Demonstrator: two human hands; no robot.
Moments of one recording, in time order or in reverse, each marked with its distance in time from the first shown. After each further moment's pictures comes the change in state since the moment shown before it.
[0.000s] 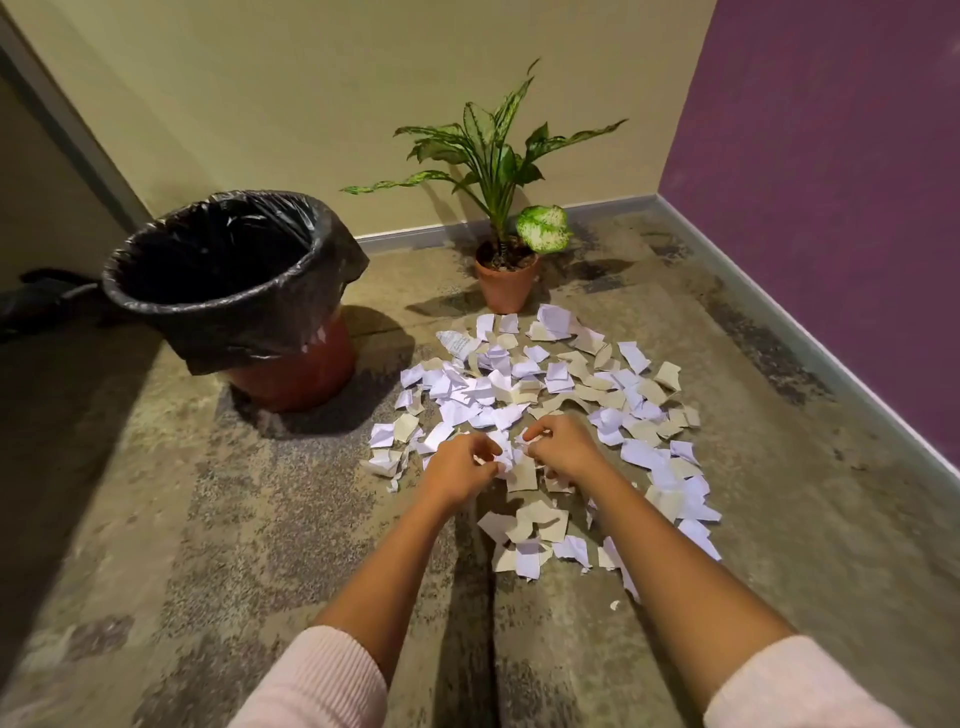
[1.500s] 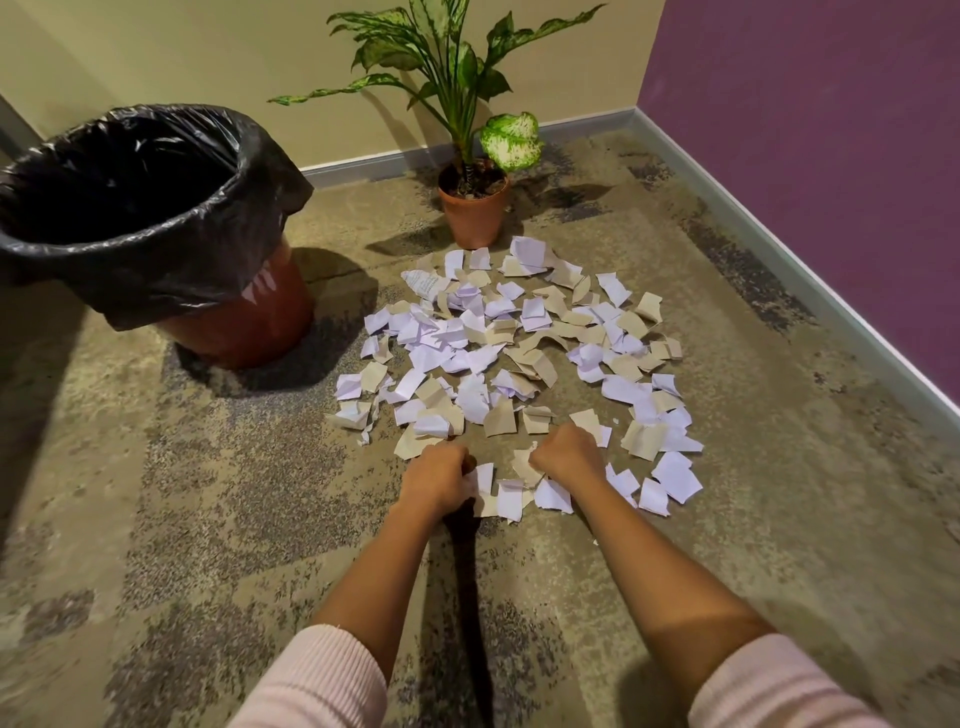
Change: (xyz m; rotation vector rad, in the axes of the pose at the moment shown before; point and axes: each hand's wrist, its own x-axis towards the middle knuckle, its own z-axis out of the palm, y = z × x) left_hand -0.017 -0.042 0.056 0.468 -0.150 -0.050; right_hand -0.015 0.076 0.041 -0.173 0.091 0.295
